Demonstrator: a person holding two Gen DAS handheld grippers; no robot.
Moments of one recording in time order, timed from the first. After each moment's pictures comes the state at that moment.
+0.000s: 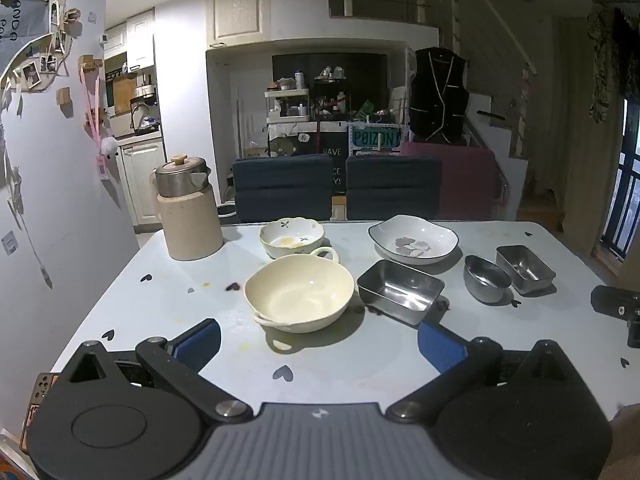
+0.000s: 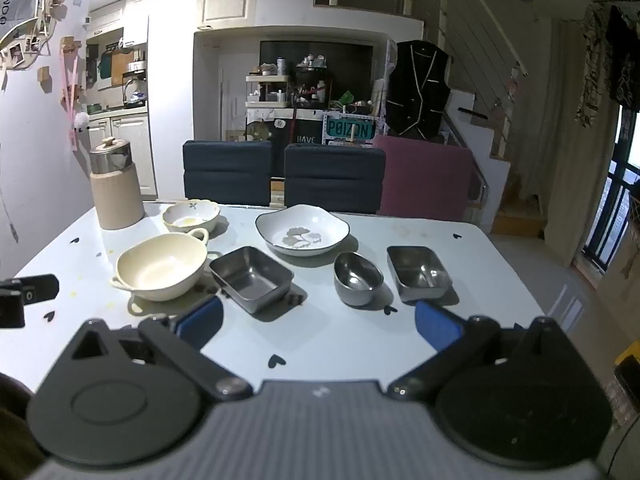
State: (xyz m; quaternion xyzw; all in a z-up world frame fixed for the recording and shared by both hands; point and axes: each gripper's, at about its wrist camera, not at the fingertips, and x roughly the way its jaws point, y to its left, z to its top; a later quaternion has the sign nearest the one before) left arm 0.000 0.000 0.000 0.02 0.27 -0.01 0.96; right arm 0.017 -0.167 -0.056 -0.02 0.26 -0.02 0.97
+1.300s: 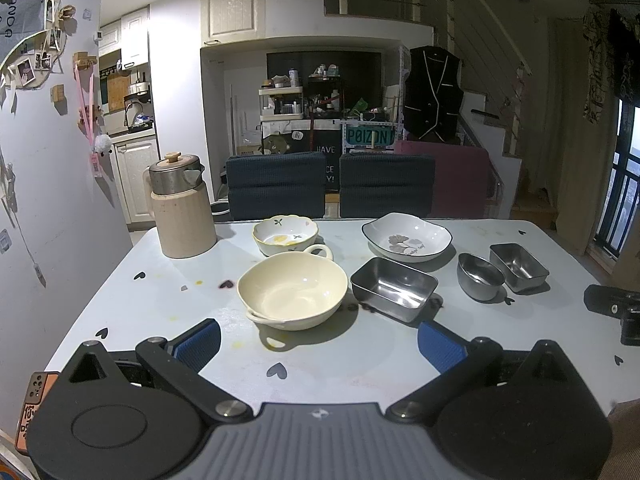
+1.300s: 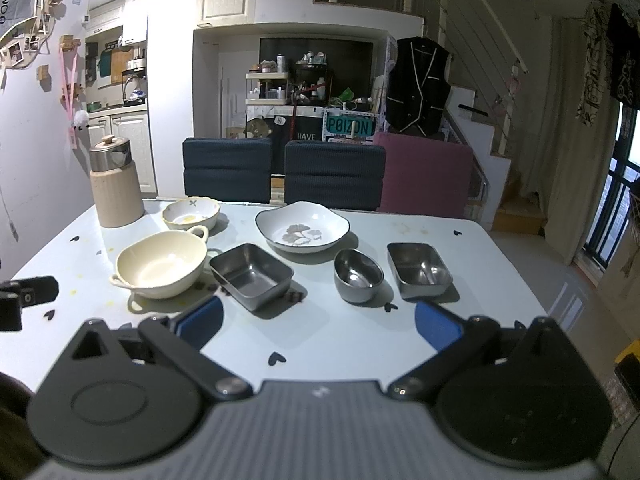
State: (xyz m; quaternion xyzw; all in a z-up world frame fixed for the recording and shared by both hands) left arm 0.001 -0.009 -0.006 0.02 0.27 -0.01 0.96; right arm 0.017 -0.166 -0.056 -0.02 0.26 -0.02 0.96
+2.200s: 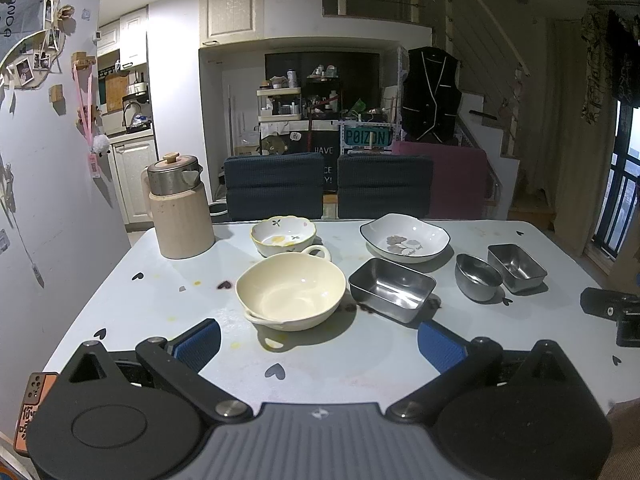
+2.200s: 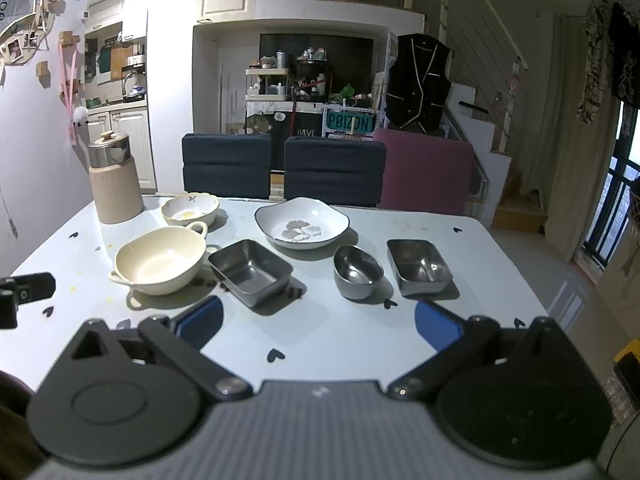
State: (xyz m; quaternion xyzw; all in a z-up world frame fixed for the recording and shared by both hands) left arm 0.001 -0.010 -0.005 0.02 0.27 -0.02 0.96; right arm 0.017 -0.165 -0.052 -0.02 0.26 -0.02 0.96
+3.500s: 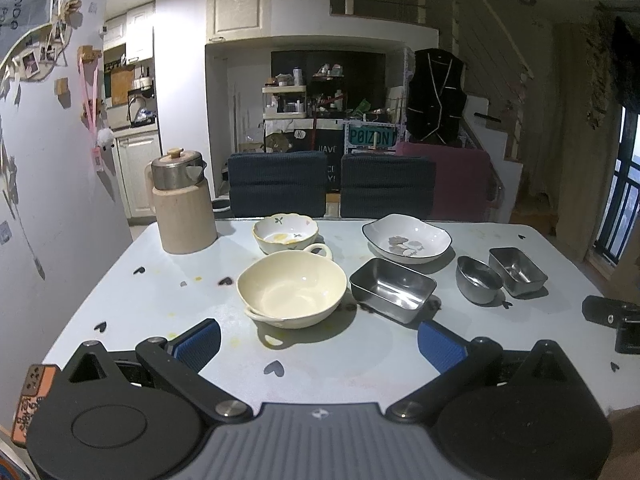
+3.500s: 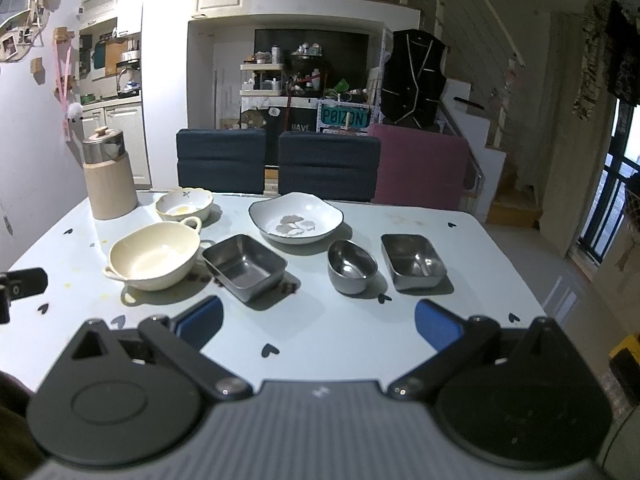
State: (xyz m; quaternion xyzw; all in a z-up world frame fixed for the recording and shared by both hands) left arm 0.000 -0.006 0.001 0.00 0.27 -0.01 0.96; right arm 0.015 -0.165 -0.059 -0.02 0.27 -0.03 0.96
